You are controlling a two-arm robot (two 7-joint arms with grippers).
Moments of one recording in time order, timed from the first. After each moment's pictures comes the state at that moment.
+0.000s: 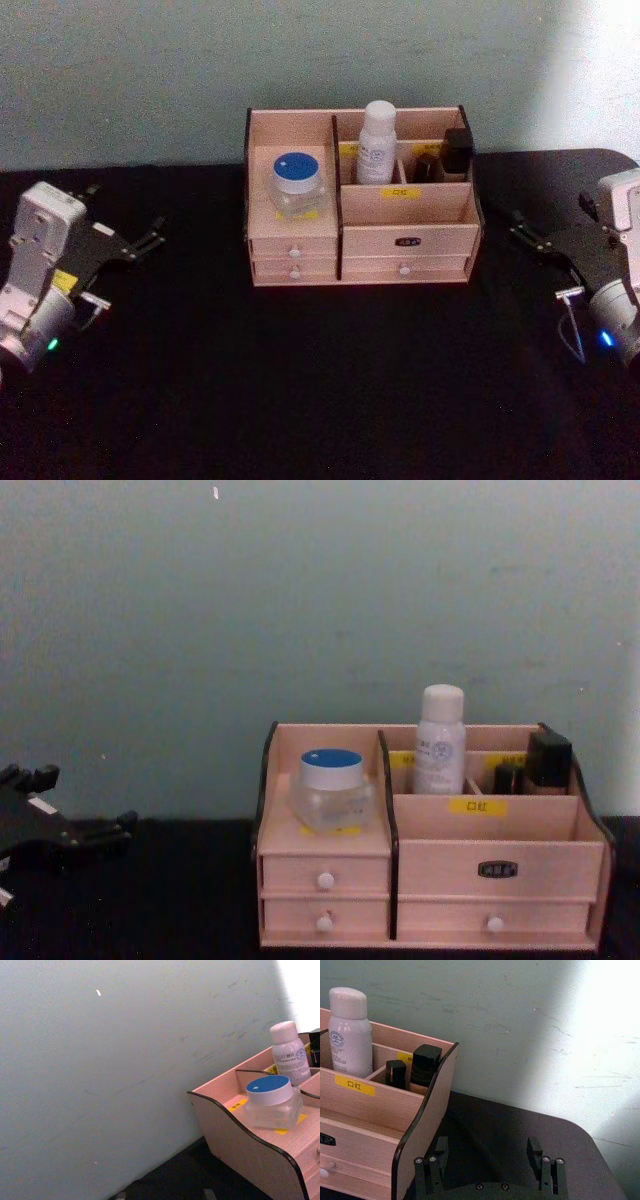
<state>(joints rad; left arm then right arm) -0.20 0.60 0.45 -1.41 -0.25 -0.12 0.03 0.08 0.43 -0.25 -1.49 0.20 0.03 -0.09</state>
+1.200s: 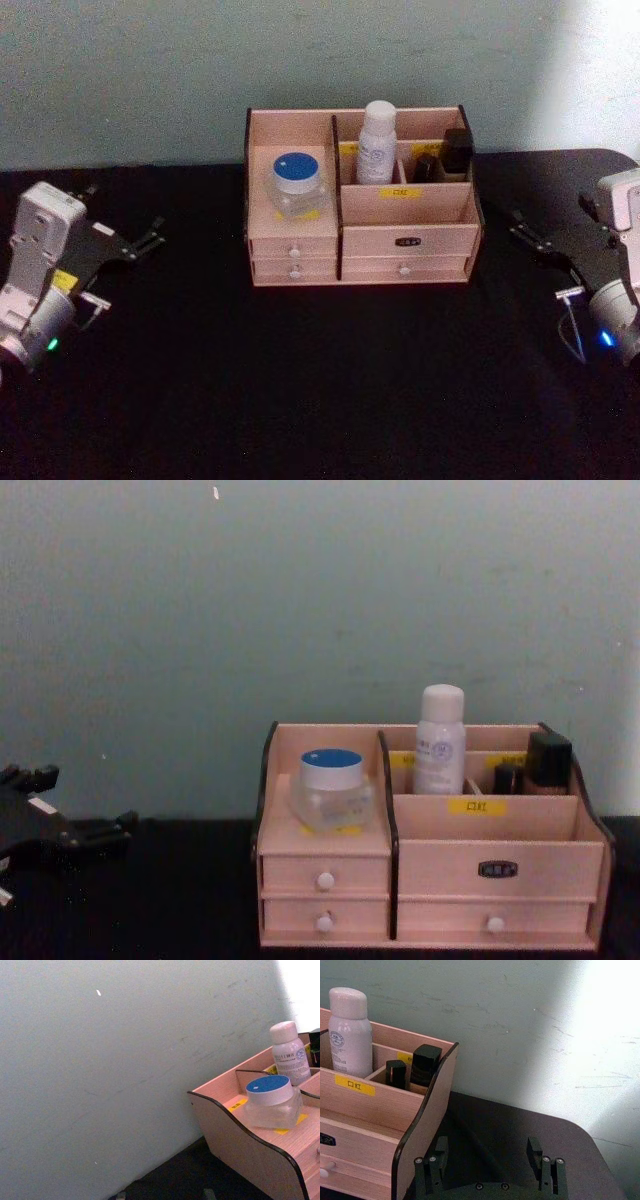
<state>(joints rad) -0.20 0.60 0.45 -1.41 -0.25 -0.12 0.03 0.08 0.43 -0.25 -1.49 0.20 0.03 -0.09</state>
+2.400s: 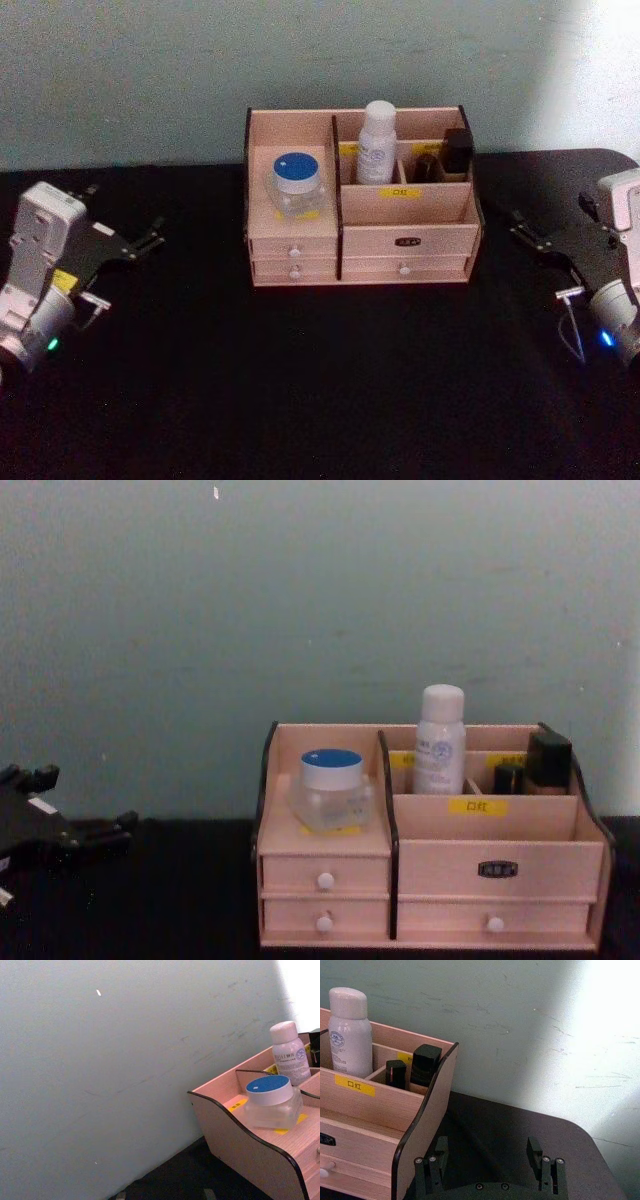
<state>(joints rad) -0.20 0.60 0.45 -1.41 -0.25 -0.12 0.03 0.08 0.43 -0.25 -1.49 0.20 0.03 -0.09</state>
